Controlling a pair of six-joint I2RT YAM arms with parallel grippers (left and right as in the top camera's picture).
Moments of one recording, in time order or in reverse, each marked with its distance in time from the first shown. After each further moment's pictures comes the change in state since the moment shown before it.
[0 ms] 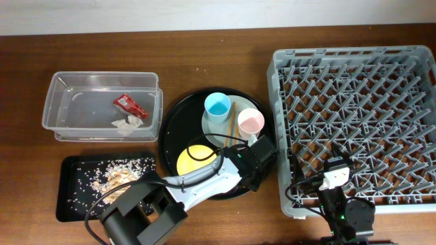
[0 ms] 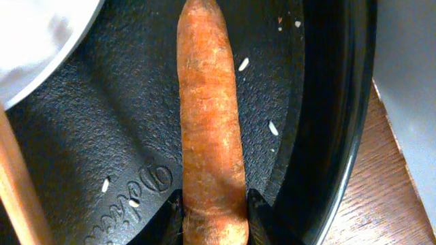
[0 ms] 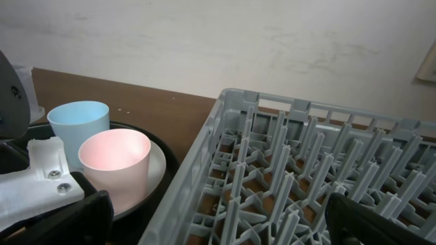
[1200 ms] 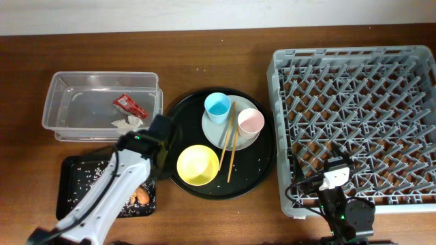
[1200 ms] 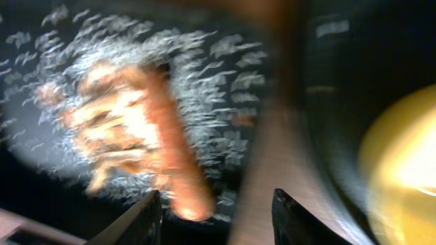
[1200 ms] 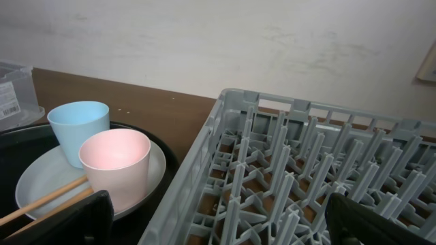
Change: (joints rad) left arm 0.602 -0.453 -0.188 -0.528 -0.206 -0.110; right arm 0.000 0.000 0.000 0.000 0.000 0.000
